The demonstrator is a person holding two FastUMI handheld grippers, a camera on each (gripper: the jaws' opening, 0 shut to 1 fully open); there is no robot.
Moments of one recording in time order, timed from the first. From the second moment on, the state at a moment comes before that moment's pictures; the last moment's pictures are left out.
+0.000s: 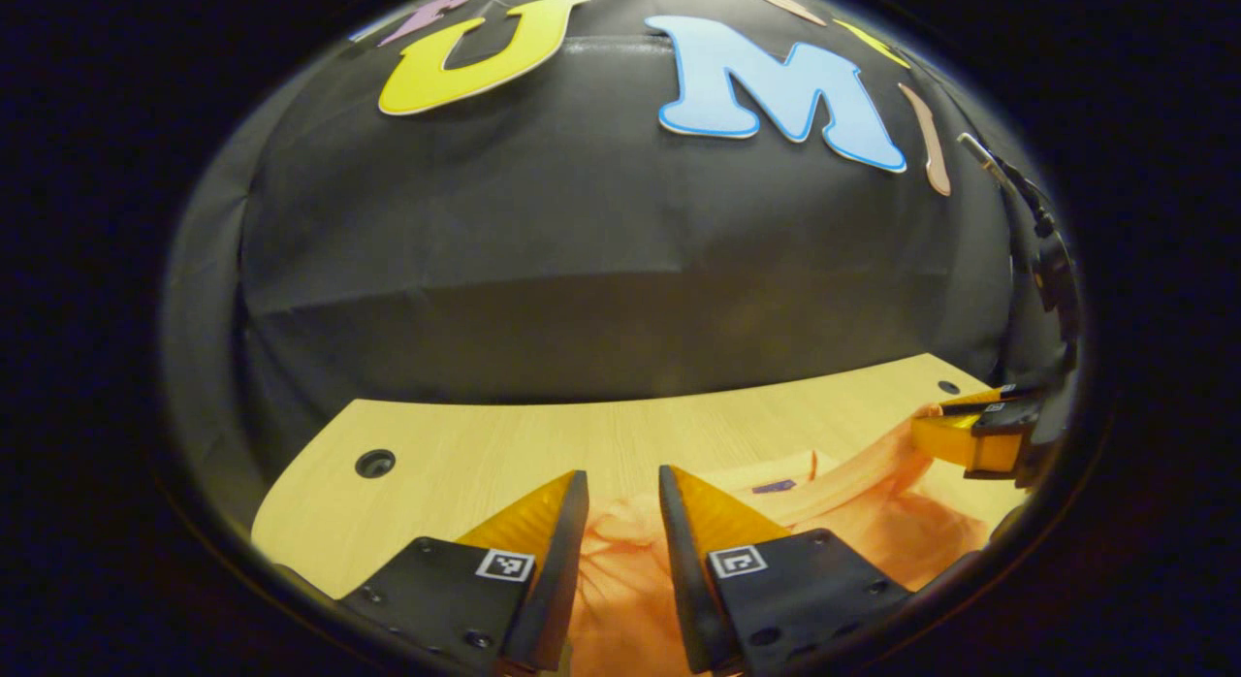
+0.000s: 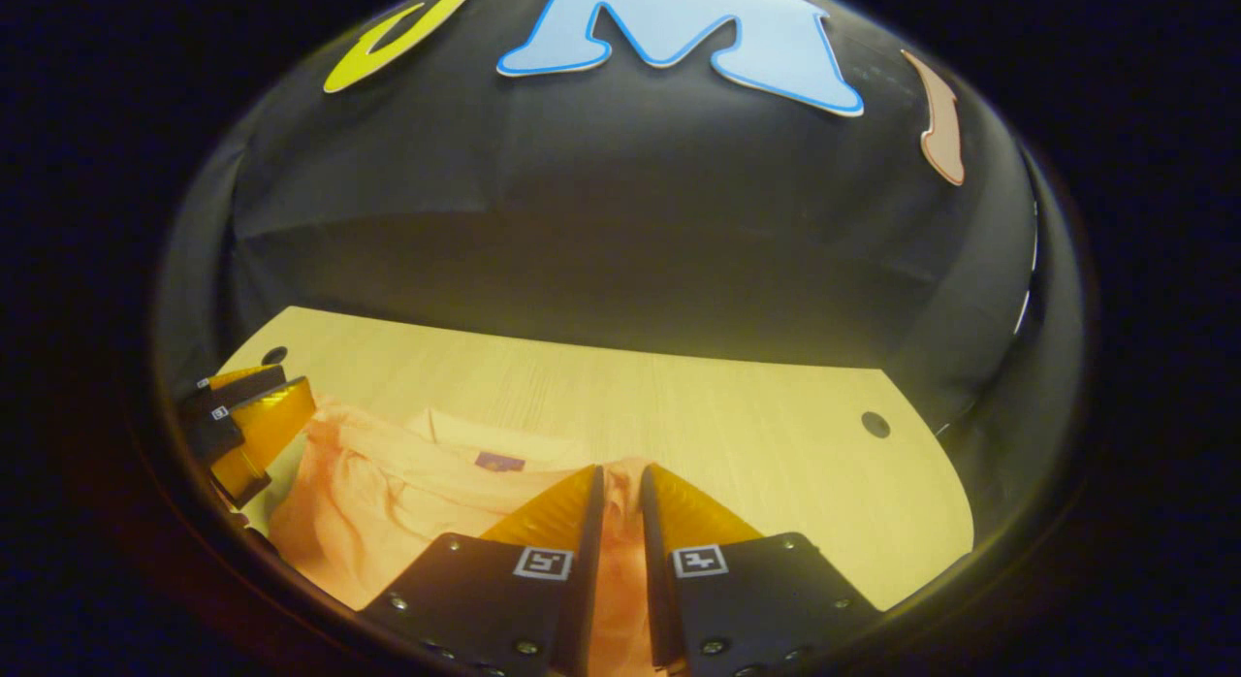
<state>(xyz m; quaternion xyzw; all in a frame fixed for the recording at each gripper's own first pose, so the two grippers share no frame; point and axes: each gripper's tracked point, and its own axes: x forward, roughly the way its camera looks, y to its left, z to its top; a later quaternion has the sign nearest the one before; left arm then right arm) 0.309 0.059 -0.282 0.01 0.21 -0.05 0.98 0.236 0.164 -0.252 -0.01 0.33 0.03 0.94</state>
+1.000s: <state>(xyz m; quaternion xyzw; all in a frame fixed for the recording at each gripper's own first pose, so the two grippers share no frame) 0.206 0.052 -0.148 0.00 0.13 0.00 0.99 0.158 0.125 -0.131 0.02 0.23 0.06 0.97</state>
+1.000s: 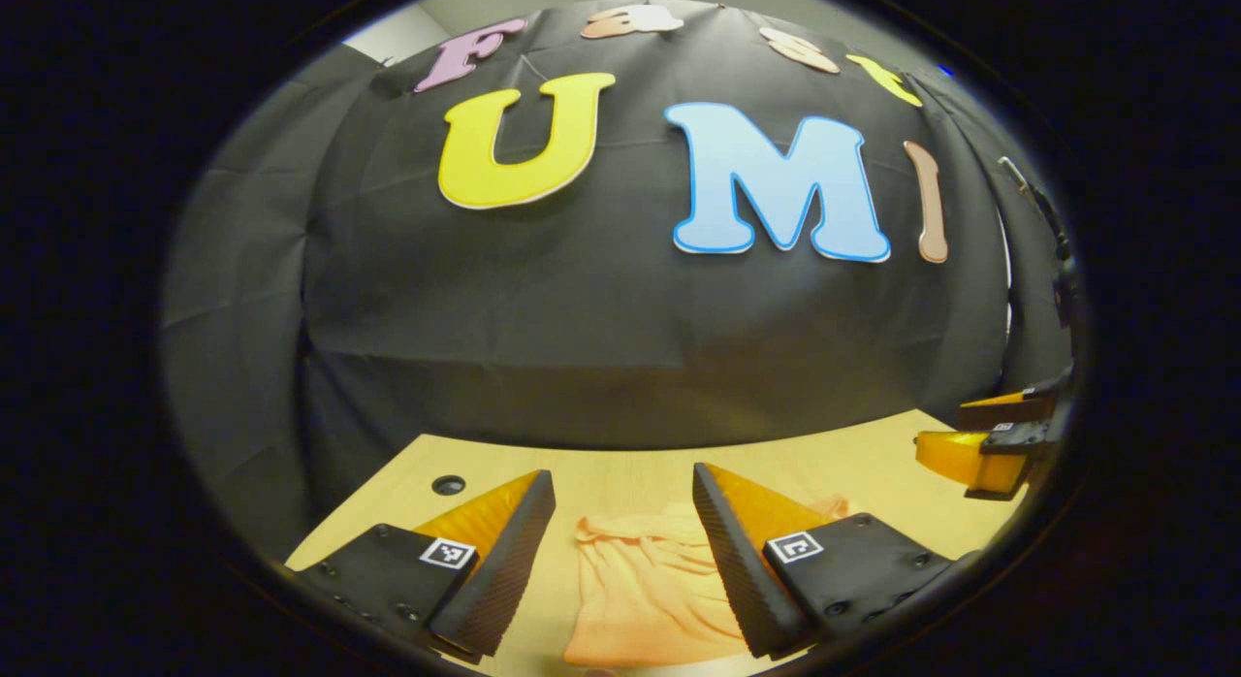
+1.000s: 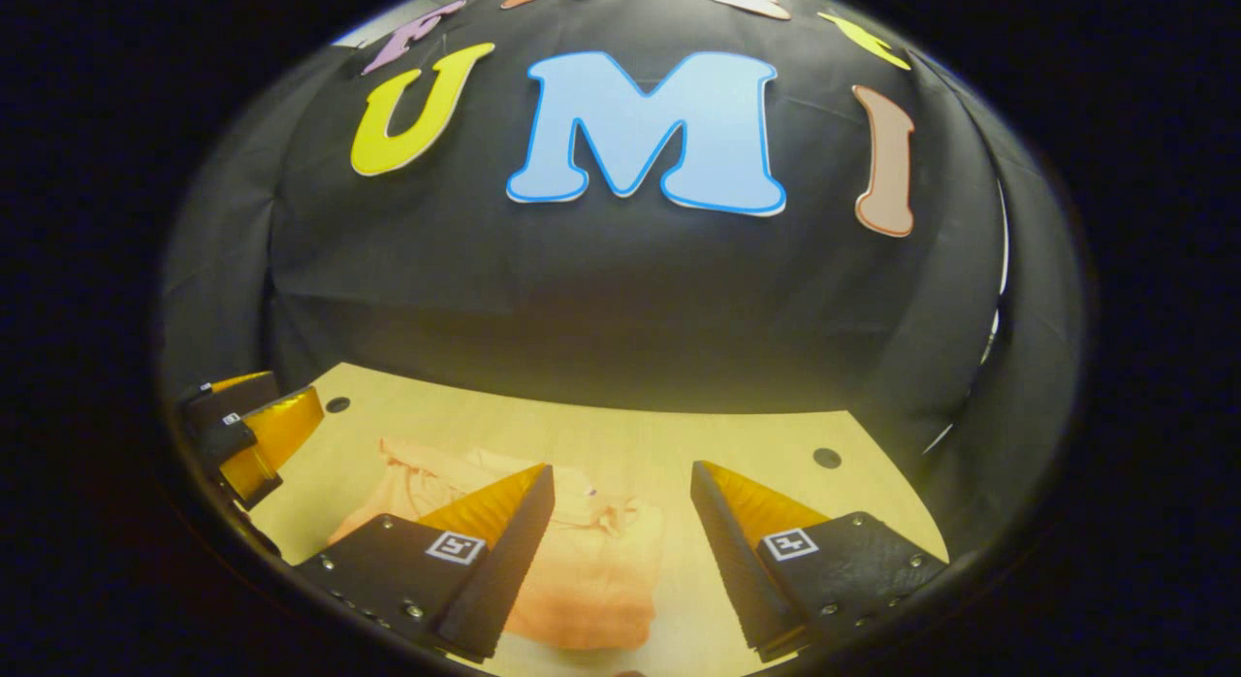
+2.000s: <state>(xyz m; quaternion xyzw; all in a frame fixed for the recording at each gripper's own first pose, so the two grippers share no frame) 0.038 0.017 -0.082 0.01 0.08 0.00 1.00 0.016 0.091 -0.020 0.02 0.11 0.08 0.99</state>
